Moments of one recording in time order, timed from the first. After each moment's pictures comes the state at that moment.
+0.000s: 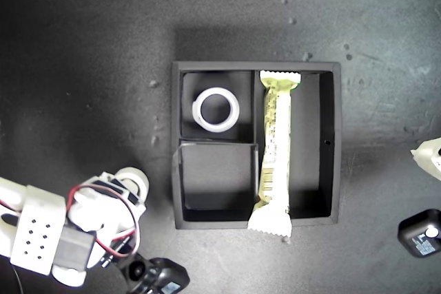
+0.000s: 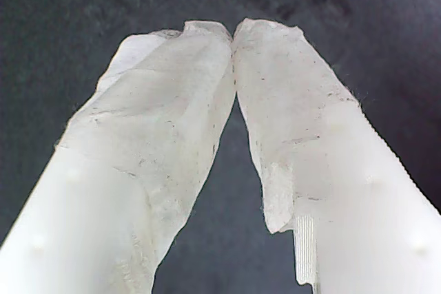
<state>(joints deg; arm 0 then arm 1) 22.4 80.2 85.3 76.8 -74.2 -11.7 112.2 111.4 76.2 63.5</state>
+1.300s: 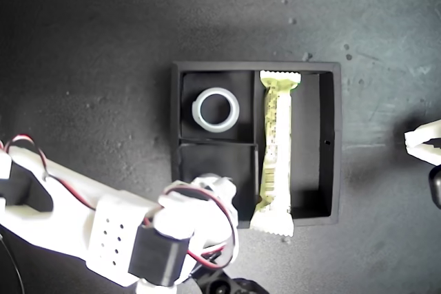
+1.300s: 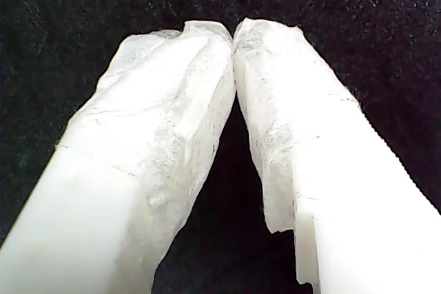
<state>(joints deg) 17.1 35.6 6.2 104.0 -61.7 -9.7 160.5 171.8 38.1 80.0</state>
